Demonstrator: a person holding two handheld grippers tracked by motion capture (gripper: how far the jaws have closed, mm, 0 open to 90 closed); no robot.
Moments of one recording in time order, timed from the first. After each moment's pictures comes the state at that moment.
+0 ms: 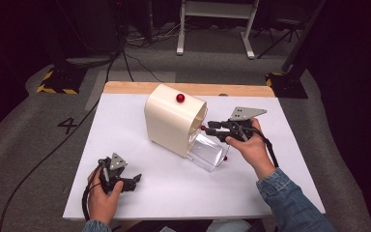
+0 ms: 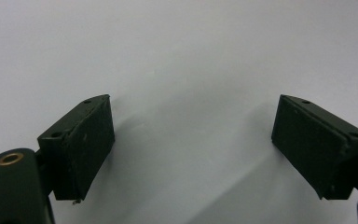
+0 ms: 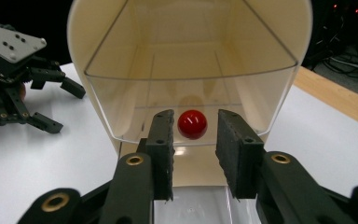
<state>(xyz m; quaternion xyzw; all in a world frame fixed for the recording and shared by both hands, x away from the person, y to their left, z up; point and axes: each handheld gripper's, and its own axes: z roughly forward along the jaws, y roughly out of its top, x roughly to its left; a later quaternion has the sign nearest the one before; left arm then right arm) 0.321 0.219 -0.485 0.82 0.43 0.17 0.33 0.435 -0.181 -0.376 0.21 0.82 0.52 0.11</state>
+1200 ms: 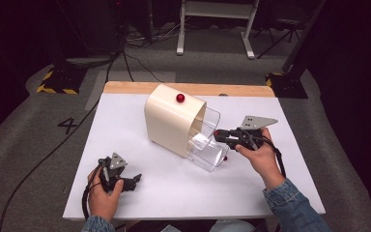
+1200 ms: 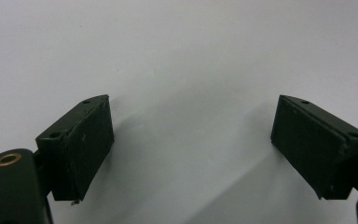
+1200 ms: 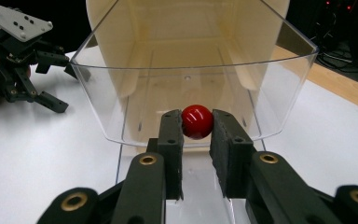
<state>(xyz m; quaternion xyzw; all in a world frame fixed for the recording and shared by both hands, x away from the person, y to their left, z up) 0.322 0.219 -0.484 0.82 0.44 0.16 0.33 0.414 -0.211 -0.386 0.22 0.82 0.52 0.11</state>
